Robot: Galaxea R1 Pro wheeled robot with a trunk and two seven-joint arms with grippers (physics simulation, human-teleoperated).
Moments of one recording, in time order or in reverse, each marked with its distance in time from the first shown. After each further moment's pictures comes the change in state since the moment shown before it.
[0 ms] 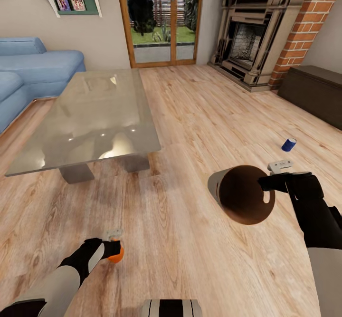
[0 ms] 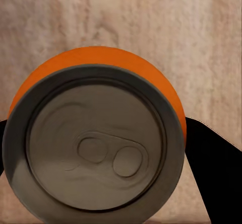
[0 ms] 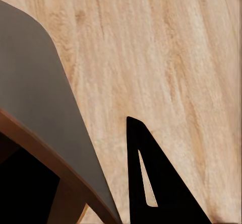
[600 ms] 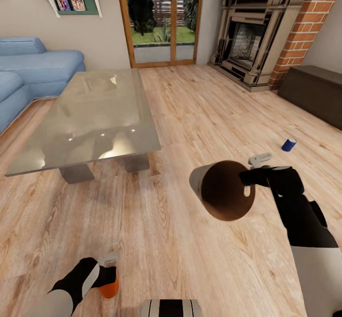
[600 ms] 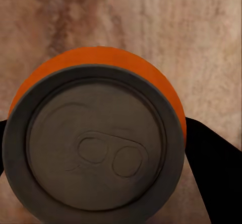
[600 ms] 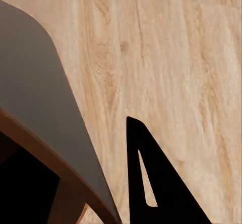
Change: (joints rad) left arm 0.127 0.007 0.005 -0.046 0.003 0.139 -0.003; right arm -0.020 0.077 0.114 -0.089 -0.017 0.040 0.004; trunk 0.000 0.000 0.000
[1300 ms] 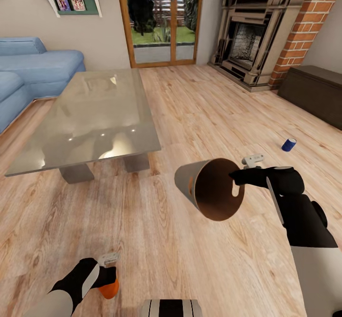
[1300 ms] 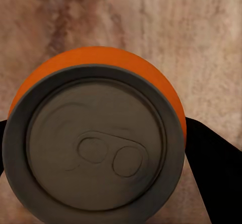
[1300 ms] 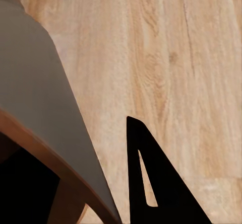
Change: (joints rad) left arm 0.002 0.000 0.000 -0.001 0.000 0.000 -0.002; right arm 0.000 0.001 0.004 0.000 -0.215 0.004 0.001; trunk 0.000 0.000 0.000
